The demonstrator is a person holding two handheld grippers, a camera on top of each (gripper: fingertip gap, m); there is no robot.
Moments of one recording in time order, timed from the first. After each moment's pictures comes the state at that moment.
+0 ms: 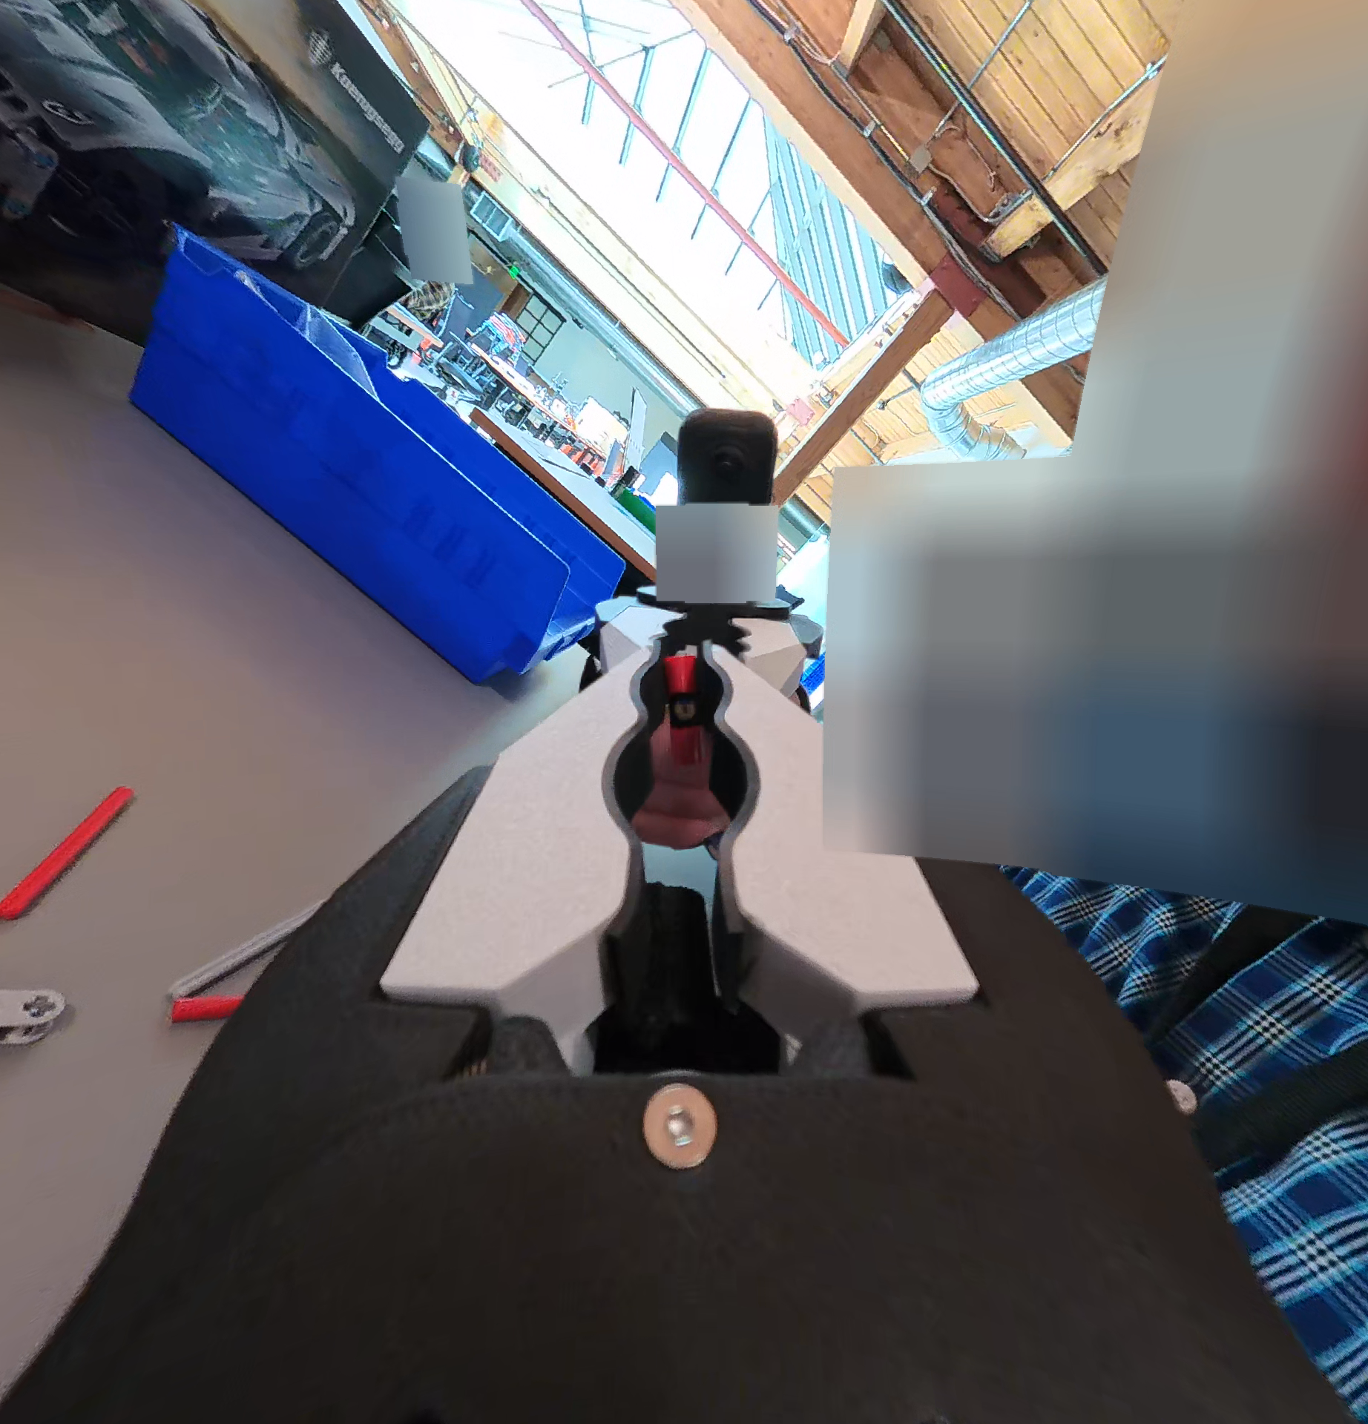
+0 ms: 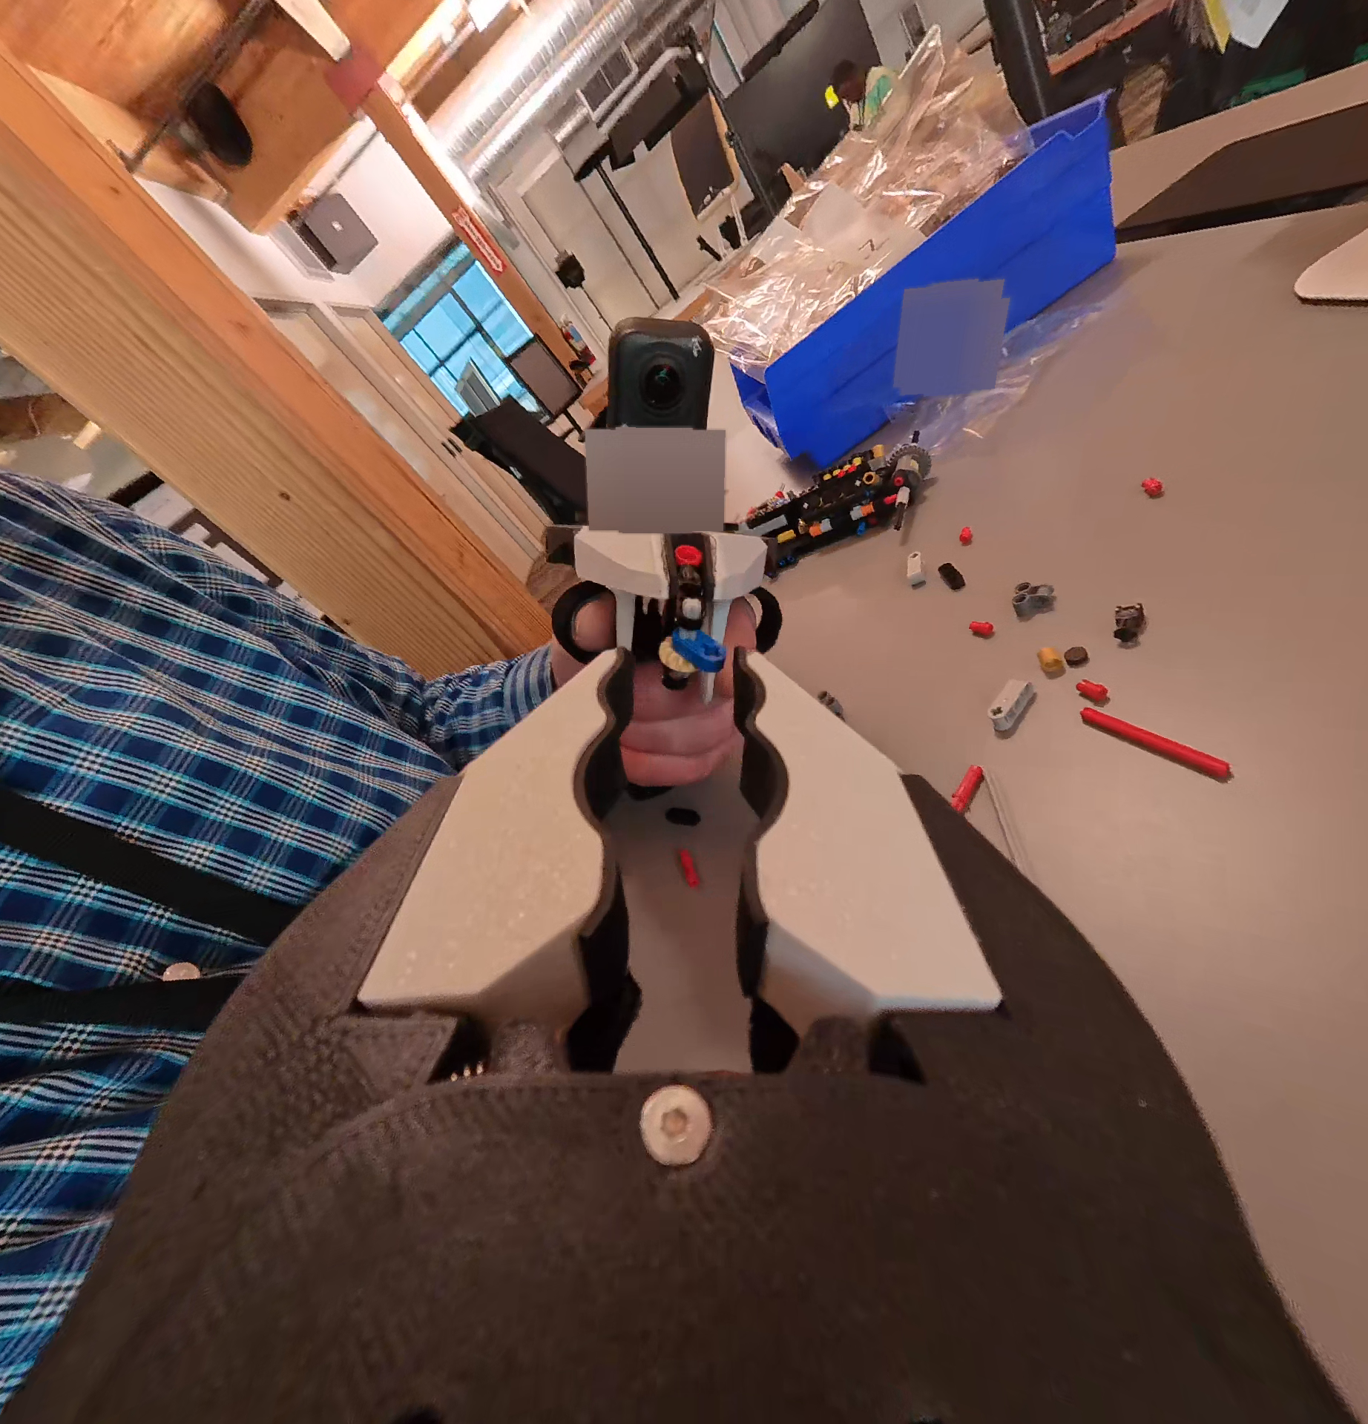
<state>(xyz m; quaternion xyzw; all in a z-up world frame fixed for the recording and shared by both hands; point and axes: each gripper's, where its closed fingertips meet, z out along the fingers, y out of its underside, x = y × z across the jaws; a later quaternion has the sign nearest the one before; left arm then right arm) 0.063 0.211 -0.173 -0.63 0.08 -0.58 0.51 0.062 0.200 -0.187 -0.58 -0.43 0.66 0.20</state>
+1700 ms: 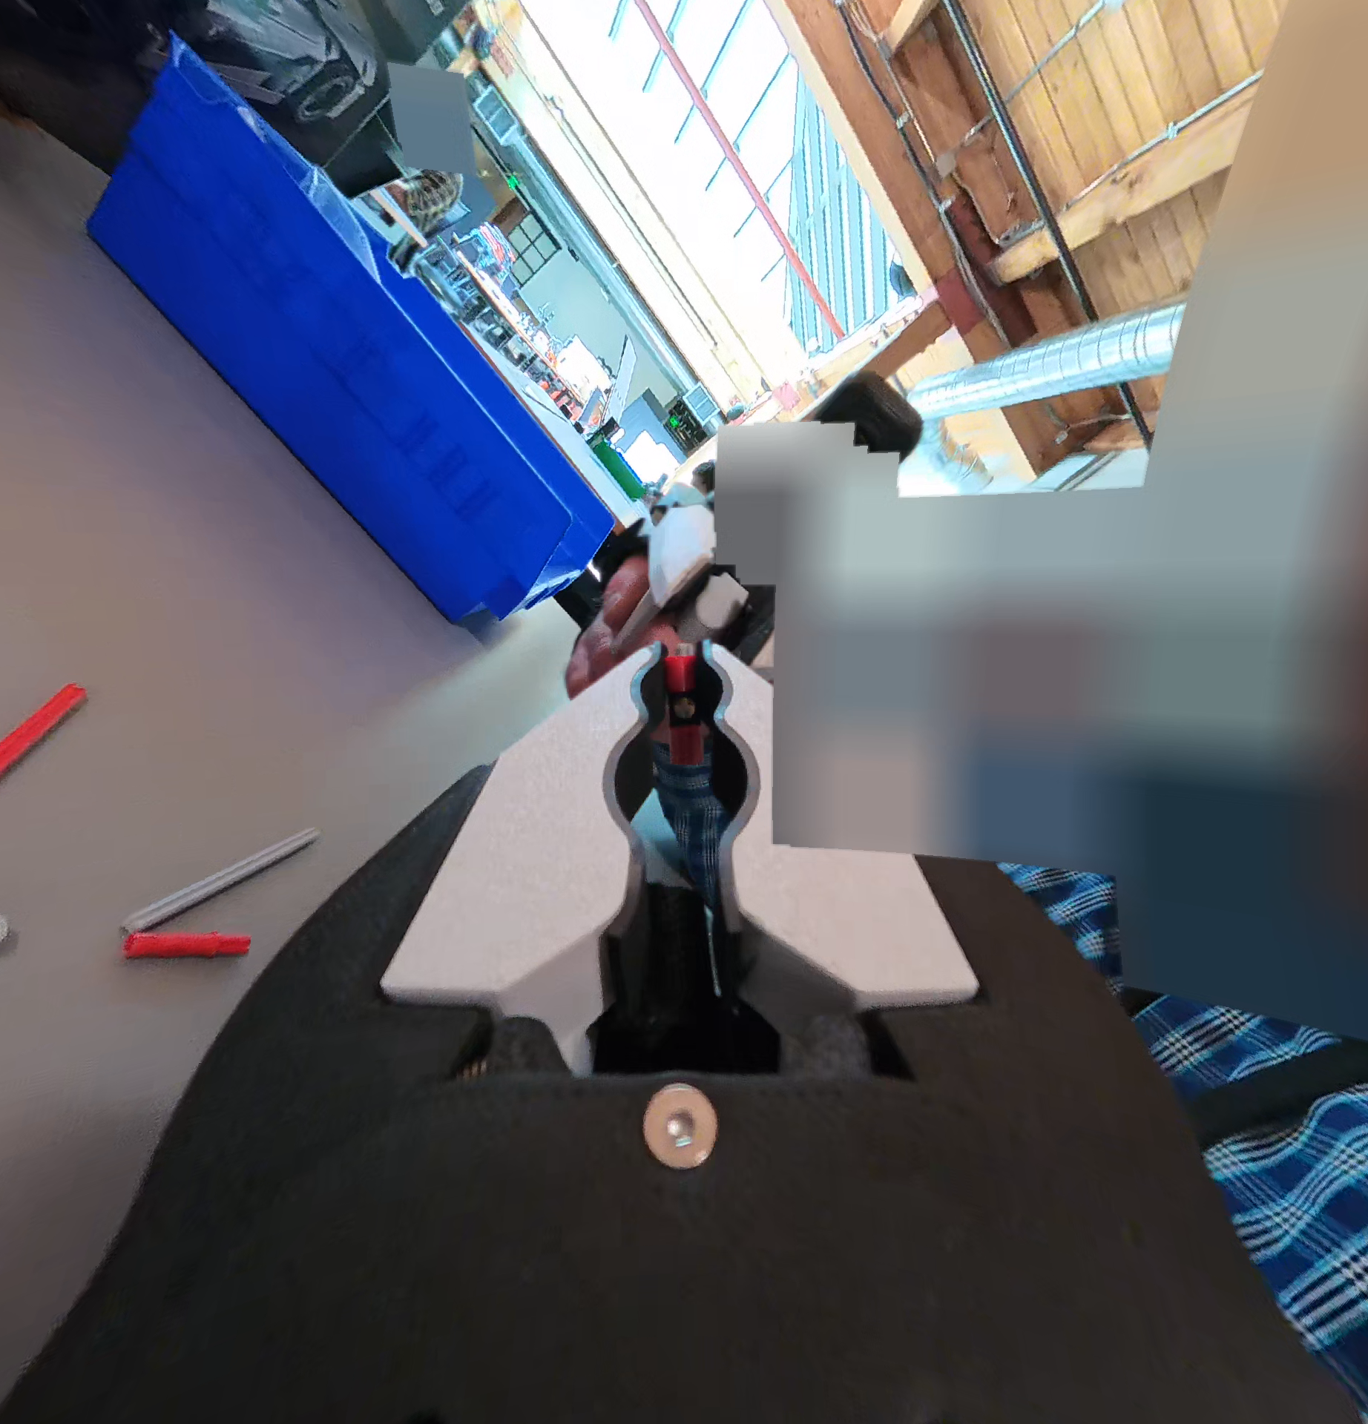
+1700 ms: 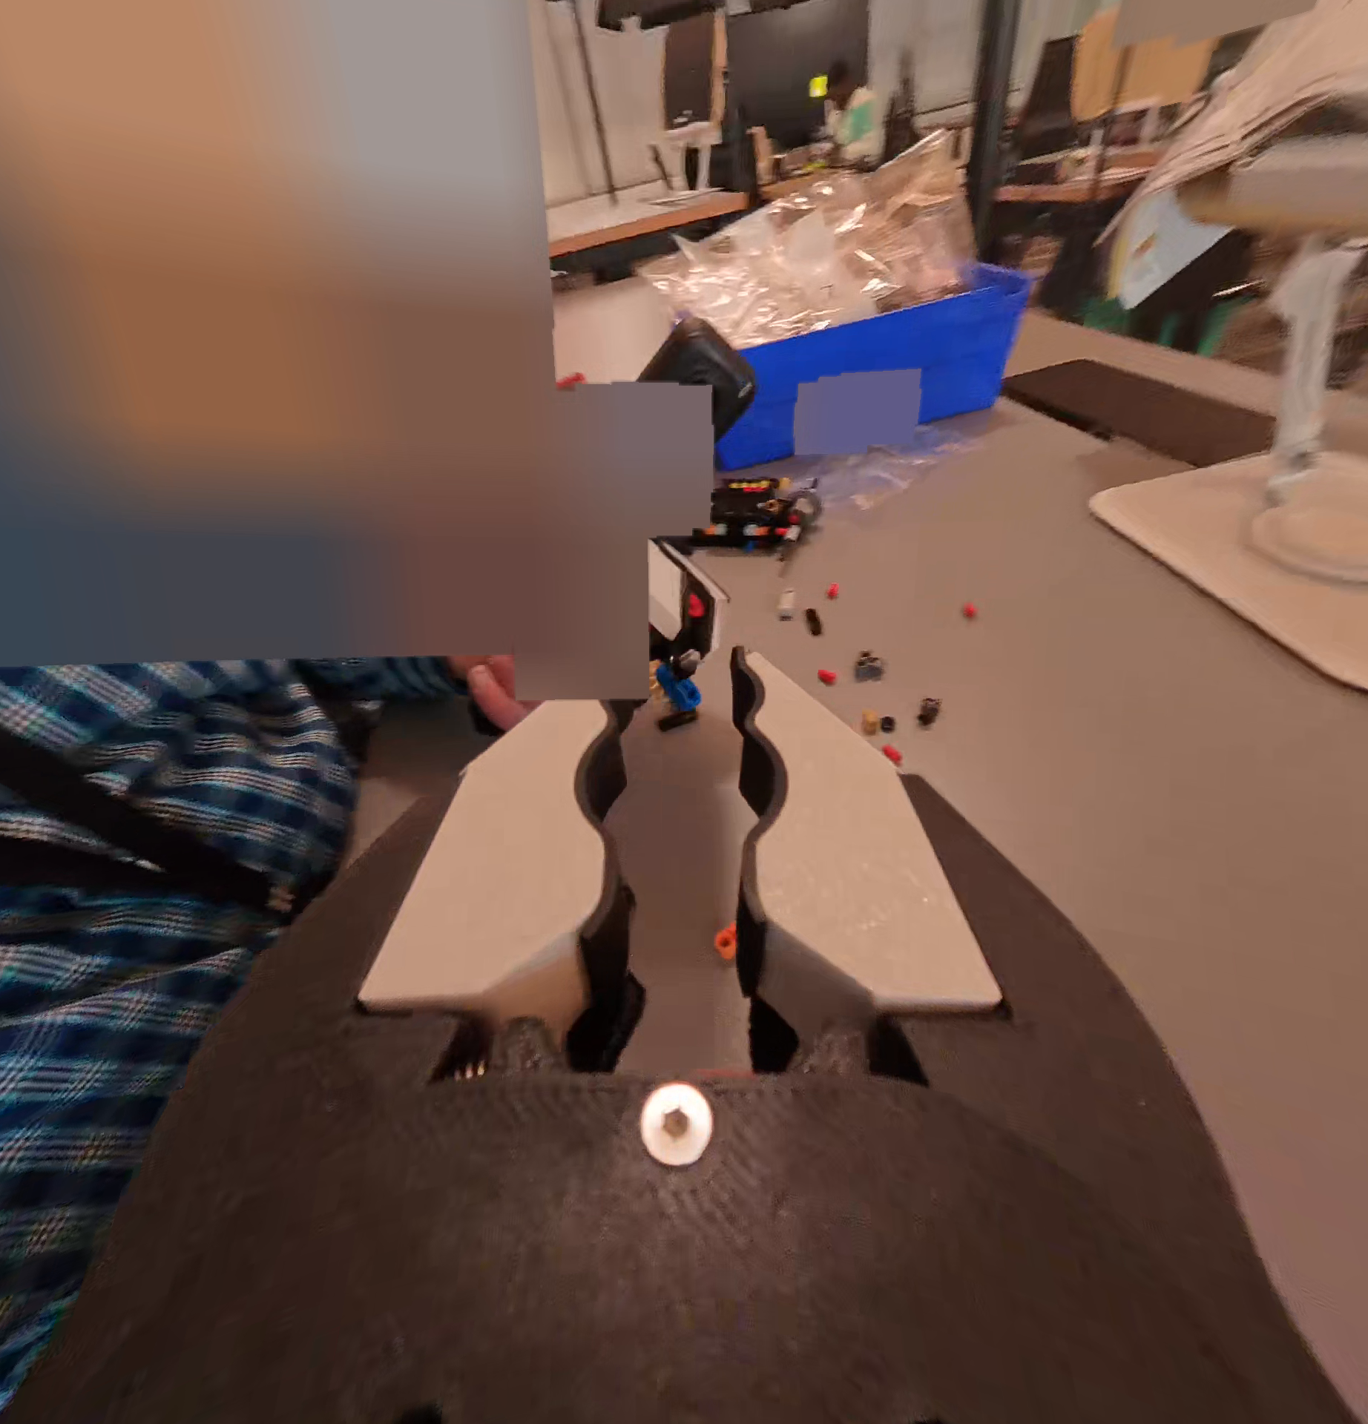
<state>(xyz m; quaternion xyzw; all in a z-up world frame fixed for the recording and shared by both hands) 0.067 0.217 -0.188 -0.64 0.04 -0.63 0.44 0.072 0.217 -0.182 -0.51 -0.56 0.55 0.34</state>
